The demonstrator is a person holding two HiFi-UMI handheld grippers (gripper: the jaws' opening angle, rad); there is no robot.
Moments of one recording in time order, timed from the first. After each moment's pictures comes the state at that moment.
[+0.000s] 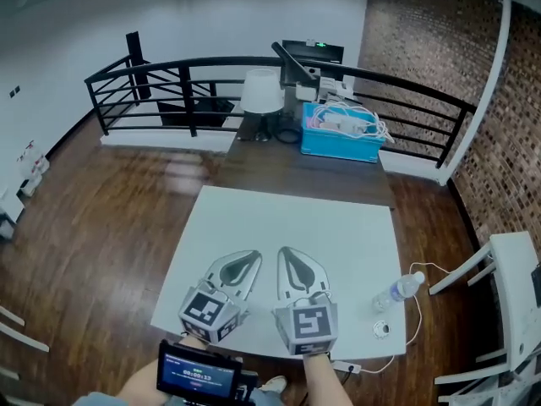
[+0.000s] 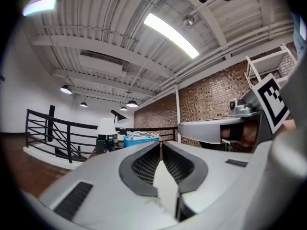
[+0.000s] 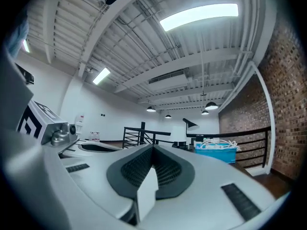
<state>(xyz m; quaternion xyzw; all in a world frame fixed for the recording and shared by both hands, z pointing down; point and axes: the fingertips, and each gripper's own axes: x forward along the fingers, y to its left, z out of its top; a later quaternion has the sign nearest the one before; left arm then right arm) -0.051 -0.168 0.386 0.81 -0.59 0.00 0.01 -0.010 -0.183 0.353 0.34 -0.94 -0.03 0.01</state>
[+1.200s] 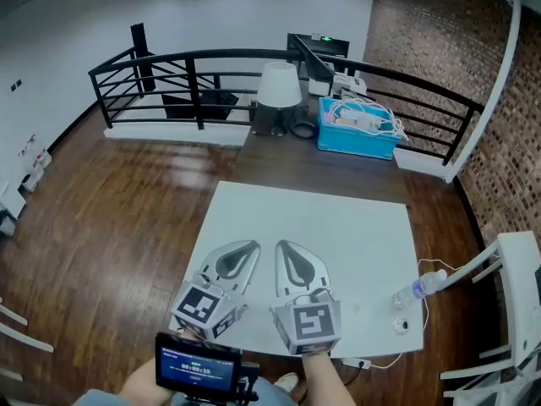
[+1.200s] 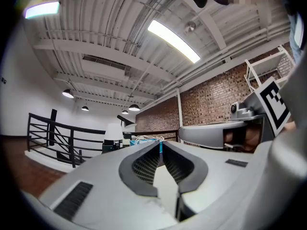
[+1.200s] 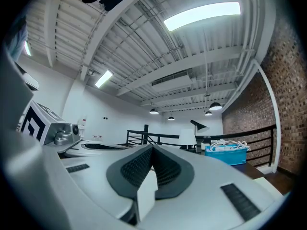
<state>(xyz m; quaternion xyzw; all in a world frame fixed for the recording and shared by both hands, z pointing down) -0.126 -0.143 0.364 0.80 -0.60 -0.01 -0.01 -0.087 -0.154 0.337 0.32 -0.95 -0.03 -0.01</state>
